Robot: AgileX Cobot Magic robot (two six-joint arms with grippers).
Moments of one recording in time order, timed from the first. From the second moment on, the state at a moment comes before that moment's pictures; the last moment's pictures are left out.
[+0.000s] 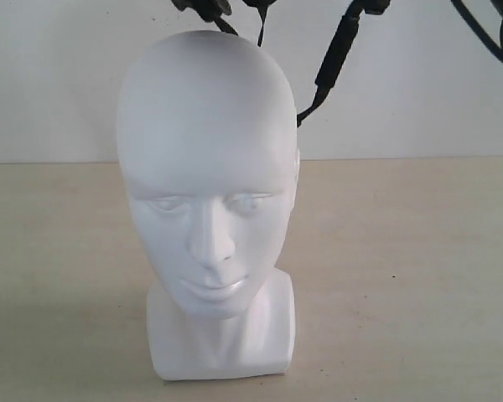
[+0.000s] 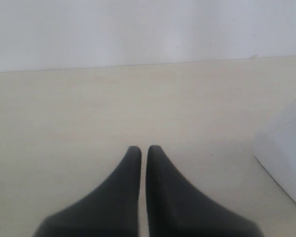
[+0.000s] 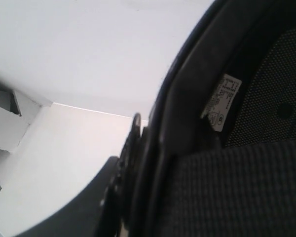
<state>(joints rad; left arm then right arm) -0.07 0.00 0.00 -0.02 0.31 0.07 0.37 1.51 -1.19 -0.25 -1.04 2.08</state>
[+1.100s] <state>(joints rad) -0.07 0.00 0.00 -0.02 0.31 0.07 0.63 1.56 -1.24 -0.12 -0.92 1.89</state>
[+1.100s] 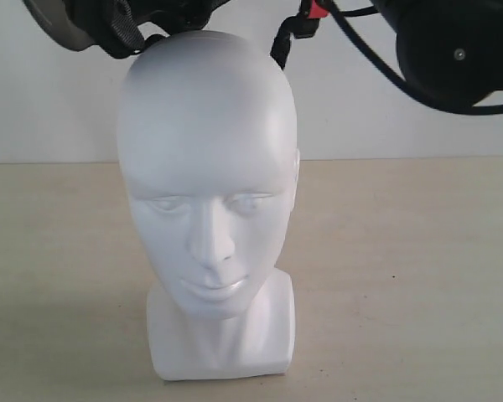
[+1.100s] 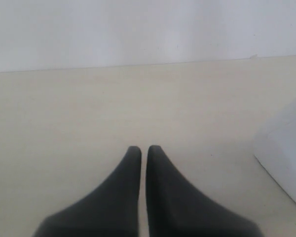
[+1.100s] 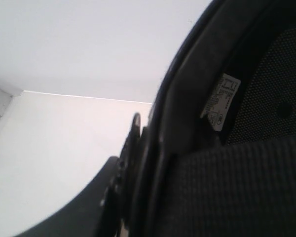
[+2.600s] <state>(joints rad) -0.07 0.00 0.00 -0.02 0.31 0.07 0.66 1.47 -1.01 -0.12 -1.01 1.92</state>
